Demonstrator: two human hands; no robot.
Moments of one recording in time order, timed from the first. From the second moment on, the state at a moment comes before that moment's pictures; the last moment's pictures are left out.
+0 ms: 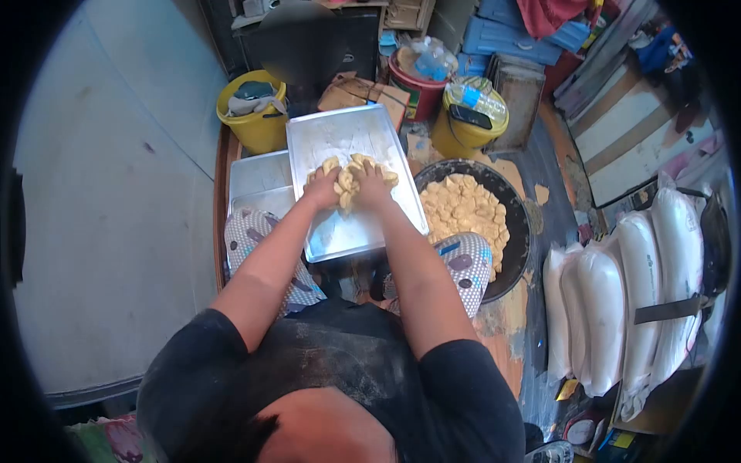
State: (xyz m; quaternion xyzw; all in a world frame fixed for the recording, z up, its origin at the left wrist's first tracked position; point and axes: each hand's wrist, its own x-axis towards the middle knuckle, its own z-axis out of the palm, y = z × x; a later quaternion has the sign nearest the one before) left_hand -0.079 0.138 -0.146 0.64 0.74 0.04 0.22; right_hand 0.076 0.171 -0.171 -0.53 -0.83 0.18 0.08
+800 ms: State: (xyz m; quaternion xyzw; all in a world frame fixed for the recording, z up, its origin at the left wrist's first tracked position) left_hand -0.126 0.128 -0.229 0.49 0.73 0.39 0.27; right_hand 0.235 0.134 -0.243 -0.68 -0.64 0.31 0.20
